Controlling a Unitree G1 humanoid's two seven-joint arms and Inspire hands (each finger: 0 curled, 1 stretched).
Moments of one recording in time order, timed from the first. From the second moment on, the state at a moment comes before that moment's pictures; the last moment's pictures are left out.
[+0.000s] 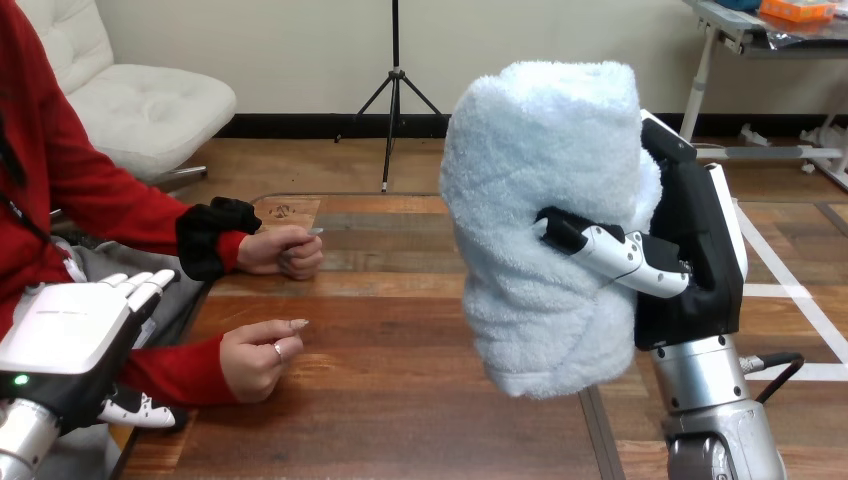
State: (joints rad) left arm -0.15 0.78 -0.17 0.70 0.89 -0.43 0.40; right arm -0.03 0.00 -0.03 -0.11 0.39 -0.28 0.33
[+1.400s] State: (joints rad) left arm -0.48 0.74 -0.37 1.09 0.87 -0.44 0.39; right arm 0.03 0.00 -0.01 -0.15 0.42 -0.28 0.34
